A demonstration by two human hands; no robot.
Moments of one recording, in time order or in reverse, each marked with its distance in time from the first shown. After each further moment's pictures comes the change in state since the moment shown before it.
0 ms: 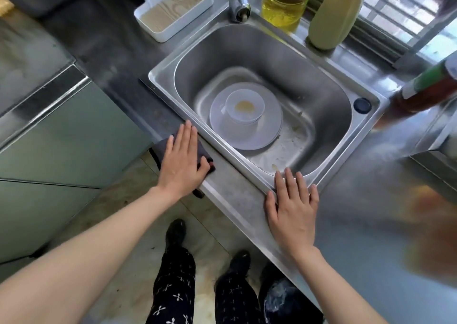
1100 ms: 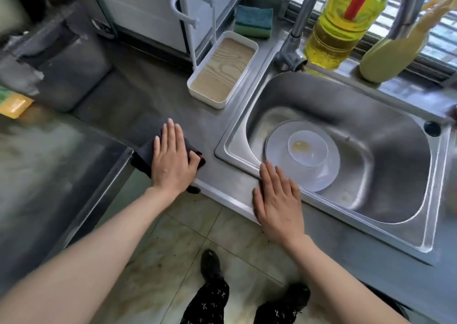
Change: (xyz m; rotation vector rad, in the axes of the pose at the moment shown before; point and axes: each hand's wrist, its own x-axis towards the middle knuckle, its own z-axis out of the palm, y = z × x) left_hand 0.171 -0.244 -0.050 -0.050 0.045 0.080; right_hand 0.138 -0.262 0.039 0.043 -0.036 0.144
